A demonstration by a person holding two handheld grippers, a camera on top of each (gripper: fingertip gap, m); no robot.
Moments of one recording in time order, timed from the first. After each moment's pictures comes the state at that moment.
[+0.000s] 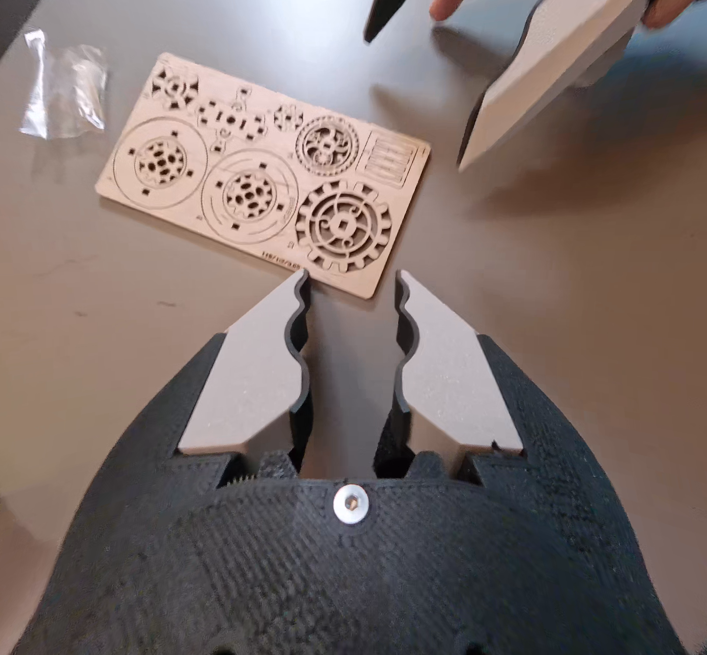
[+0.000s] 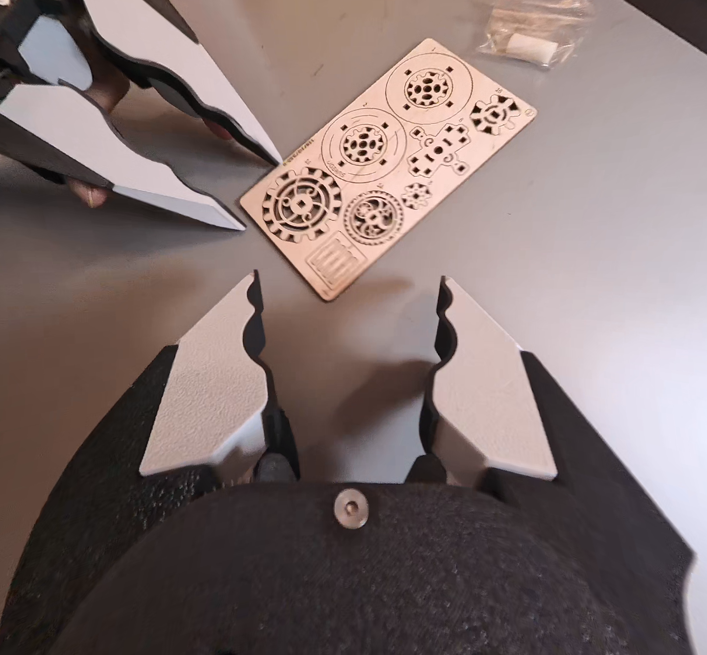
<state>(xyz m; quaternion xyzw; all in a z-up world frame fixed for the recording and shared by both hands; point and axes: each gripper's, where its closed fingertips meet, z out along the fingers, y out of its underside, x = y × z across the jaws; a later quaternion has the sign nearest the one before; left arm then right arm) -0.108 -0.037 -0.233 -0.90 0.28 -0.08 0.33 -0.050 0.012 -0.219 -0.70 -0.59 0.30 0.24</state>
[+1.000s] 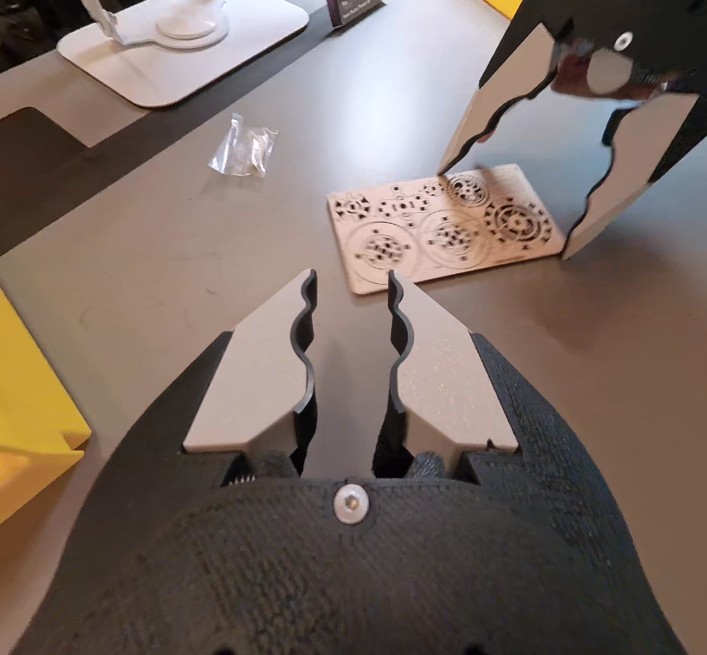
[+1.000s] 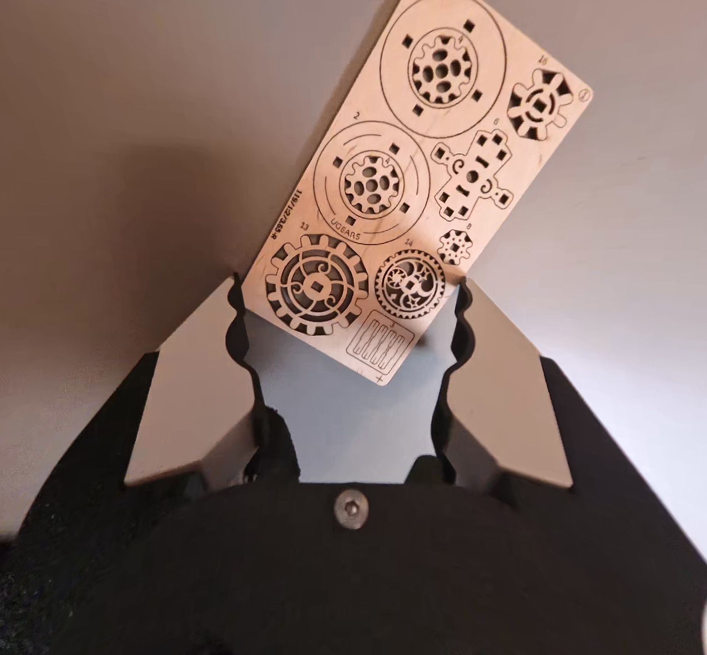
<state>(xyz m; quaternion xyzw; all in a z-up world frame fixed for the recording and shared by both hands) -0.161 -0.020 -0.187 -0.86 0.18 -0.12 0.46 -0.027 -0.001 -0.243 -0.54 -0.82 0.15 0.10</state>
